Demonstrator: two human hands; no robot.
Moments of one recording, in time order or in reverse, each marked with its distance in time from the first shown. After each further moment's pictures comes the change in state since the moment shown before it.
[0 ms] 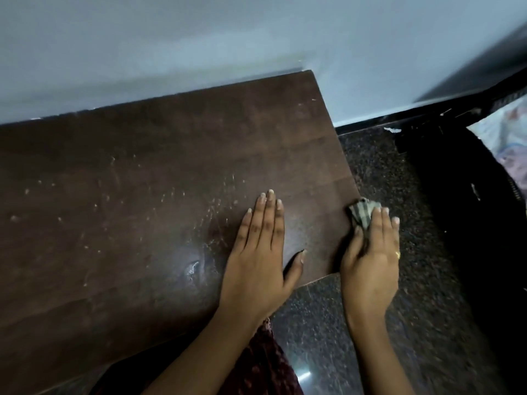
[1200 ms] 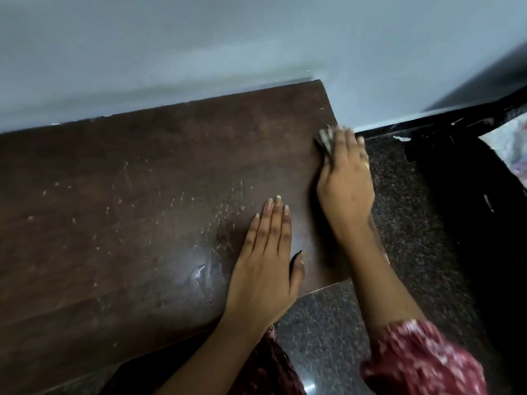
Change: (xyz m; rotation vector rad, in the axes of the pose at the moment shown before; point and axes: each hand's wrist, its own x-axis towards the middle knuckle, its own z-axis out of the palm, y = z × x) left_hand 0.001 0.002 0.000 -0.025 -0.012 -0.010; right_hand 0.096 -0.073 0.036 0.078 -0.164 -0.303
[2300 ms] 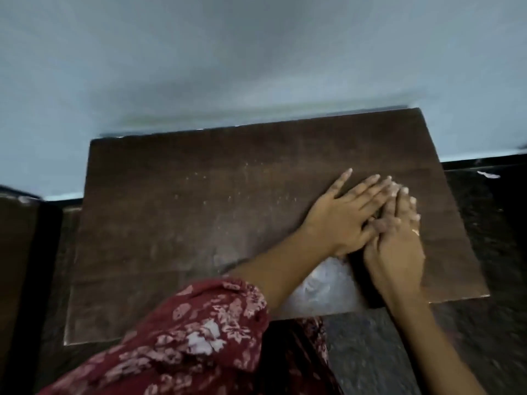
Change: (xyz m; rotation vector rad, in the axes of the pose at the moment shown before) left_hand 0.061 -0.063 -0.038 0.082 -0.072 0.323; right_hand -0.087 -0.049 0.009 0.065 -0.201 0.000
